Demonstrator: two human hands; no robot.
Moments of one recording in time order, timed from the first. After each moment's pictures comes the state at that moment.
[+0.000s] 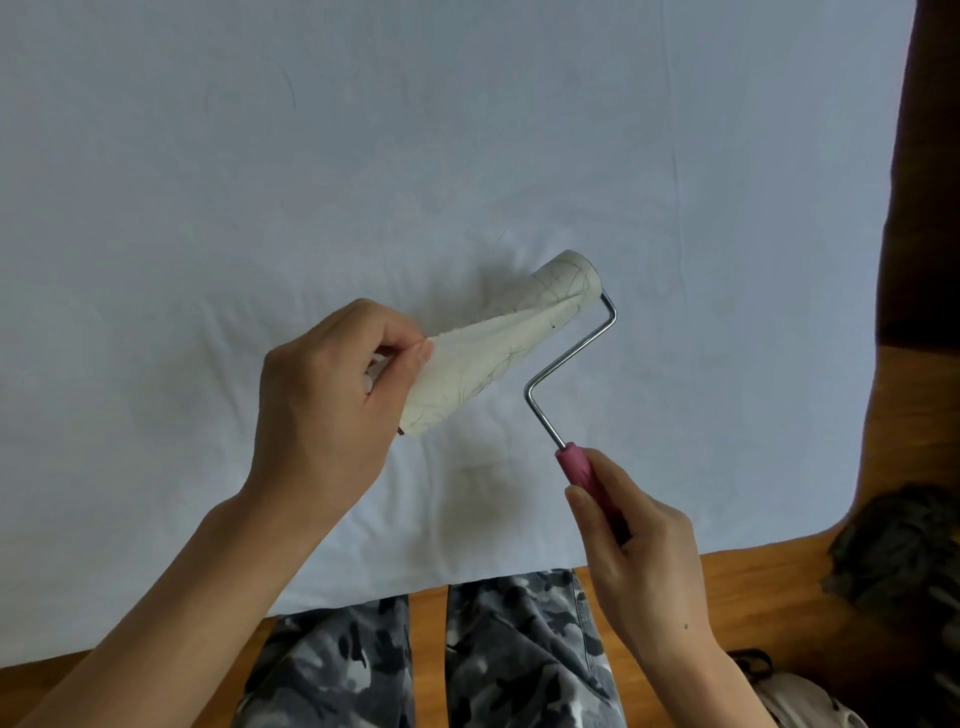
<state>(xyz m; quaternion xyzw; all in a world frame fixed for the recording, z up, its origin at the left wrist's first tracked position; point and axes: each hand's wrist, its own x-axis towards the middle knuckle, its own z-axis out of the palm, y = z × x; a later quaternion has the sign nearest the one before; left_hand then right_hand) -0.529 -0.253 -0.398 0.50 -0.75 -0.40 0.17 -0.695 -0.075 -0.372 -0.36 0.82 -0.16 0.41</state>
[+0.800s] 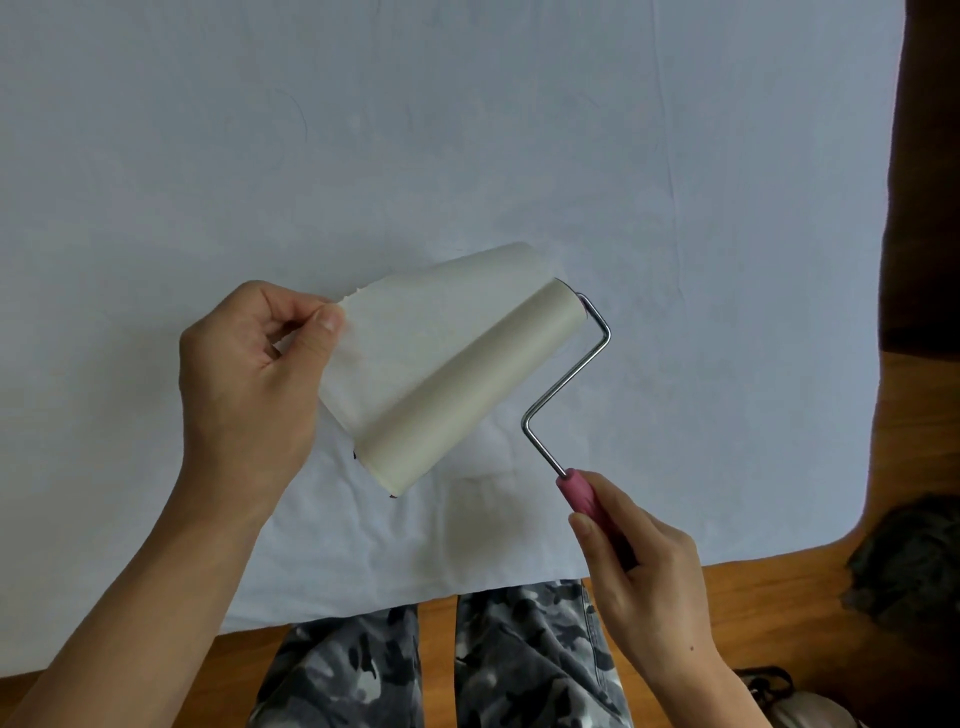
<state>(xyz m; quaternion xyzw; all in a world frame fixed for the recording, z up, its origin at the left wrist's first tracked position) -0.514 -0.276 -0.389 0.64 -0.57 -0.46 0.24 -0.696 -0.063 -0.378 -0.41 0.79 -0.23 0.39</state>
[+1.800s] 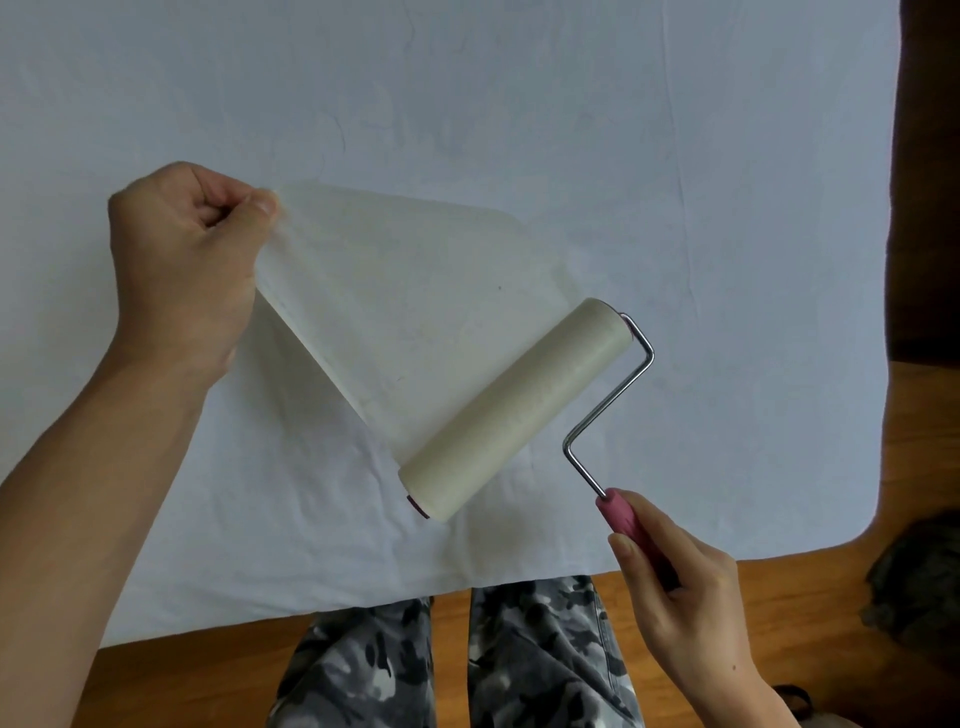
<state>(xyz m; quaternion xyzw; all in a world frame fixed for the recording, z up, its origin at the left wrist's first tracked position) -0.486 -0.352 -0.388 0.66 -0.54 -0.45 0.26 -0.699 -0.048 -0.365 -0.42 0.78 -0.28 0.37</state>
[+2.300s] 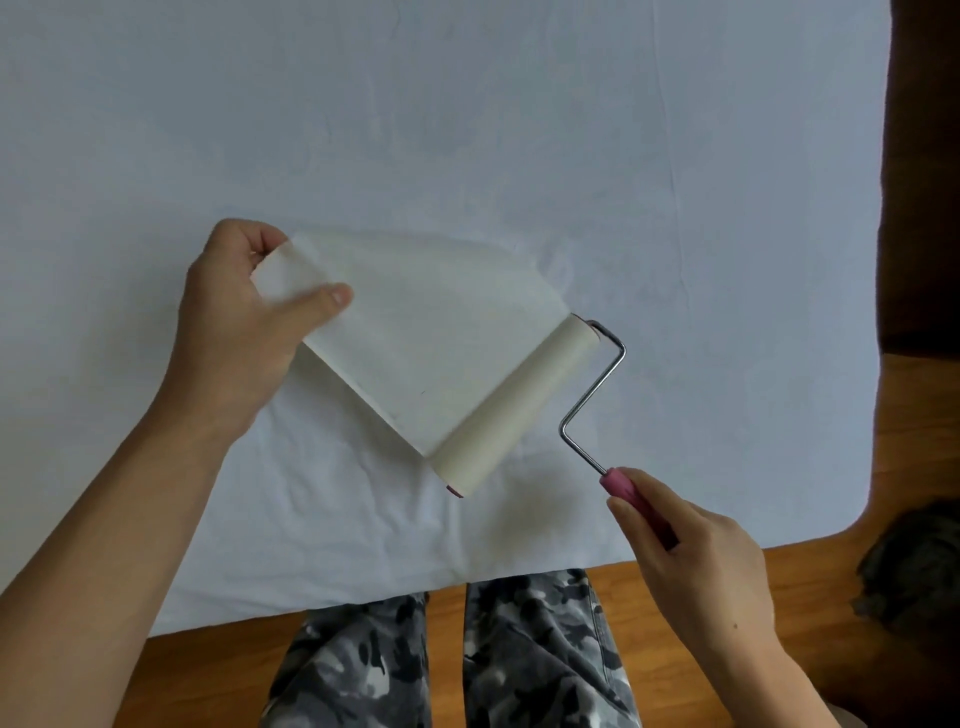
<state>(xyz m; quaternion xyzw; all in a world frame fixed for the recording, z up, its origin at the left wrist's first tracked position) -0.496 -0.310 -0.391 0.65 -0.53 -0.50 0.18 -0.717 -0.055 -0.368 -0.43 0.85 -0.04 0.30</state>
